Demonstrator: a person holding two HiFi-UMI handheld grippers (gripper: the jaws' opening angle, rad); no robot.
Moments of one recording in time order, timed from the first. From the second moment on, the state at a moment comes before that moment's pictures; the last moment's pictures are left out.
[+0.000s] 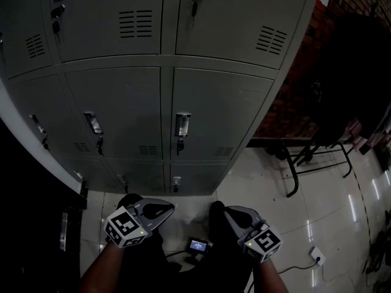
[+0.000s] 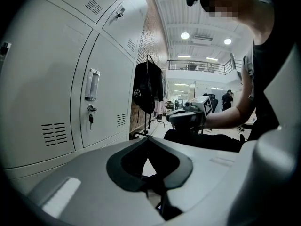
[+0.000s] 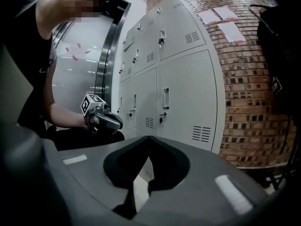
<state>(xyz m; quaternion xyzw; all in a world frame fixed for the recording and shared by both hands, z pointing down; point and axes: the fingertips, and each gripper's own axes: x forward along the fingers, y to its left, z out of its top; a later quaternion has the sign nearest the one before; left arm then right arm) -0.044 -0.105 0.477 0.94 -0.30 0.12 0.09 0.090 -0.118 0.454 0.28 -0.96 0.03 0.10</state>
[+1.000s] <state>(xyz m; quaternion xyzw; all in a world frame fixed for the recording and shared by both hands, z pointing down) -0.044 -0.106 0.476 0.94 -0.30 0.12 0.09 0.087 -0.119 0.454 0.27 -0.96 0.03 0.11</state>
